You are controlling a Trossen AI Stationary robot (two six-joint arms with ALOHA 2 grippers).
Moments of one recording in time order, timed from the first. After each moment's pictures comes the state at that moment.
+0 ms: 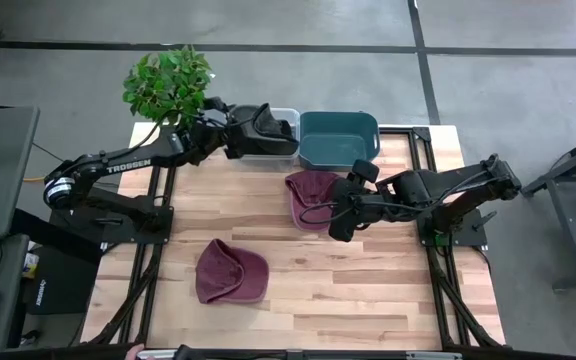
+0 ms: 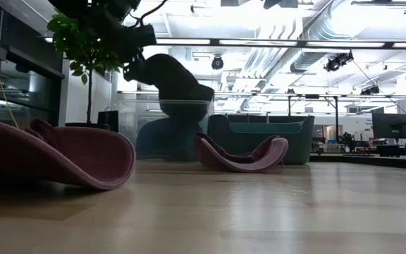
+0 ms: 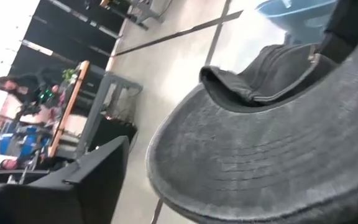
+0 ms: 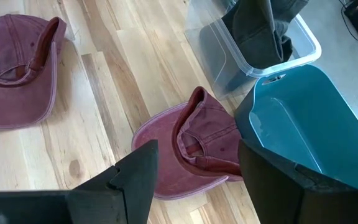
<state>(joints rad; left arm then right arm) 0.50 1.21 0.91 -0.11 -0.56 0.74 0.27 1.52 1.64 -1.13 0.58 0.47</state>
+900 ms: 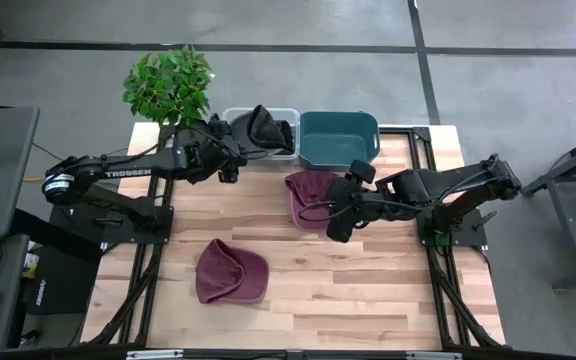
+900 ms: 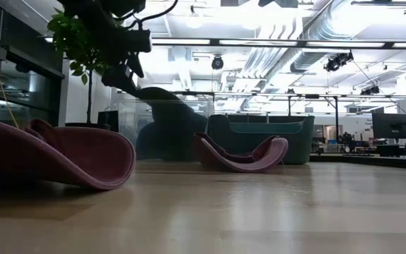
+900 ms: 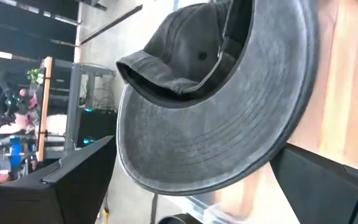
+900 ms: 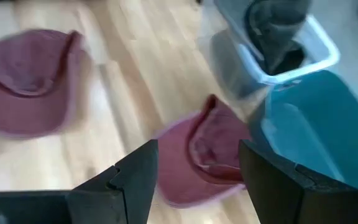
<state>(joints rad) 0.30 1.21 0.91 -0.43 -0.69 0.63 0.26 1.52 1.63 -1.07 0.54 0.46</state>
